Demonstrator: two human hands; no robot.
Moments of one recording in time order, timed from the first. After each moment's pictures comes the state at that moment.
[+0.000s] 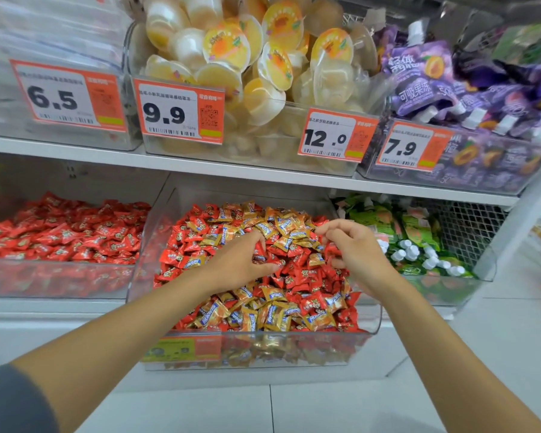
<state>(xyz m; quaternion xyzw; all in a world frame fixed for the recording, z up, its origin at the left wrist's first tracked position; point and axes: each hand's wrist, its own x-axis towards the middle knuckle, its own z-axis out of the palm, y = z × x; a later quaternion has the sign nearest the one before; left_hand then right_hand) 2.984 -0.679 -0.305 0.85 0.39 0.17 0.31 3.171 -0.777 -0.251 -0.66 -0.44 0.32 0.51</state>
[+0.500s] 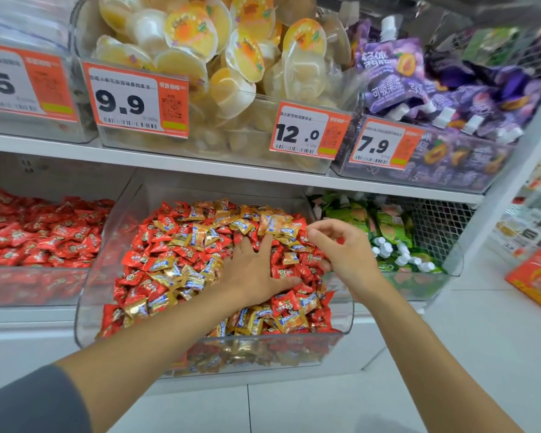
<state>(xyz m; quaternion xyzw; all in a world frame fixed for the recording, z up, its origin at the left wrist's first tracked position) 3.055 -0.709 -0.319 0.86 0.46 0.08 0.20 3.196 -0.791 -0.260 -0.65 -0.49 0.21 0.53</state>
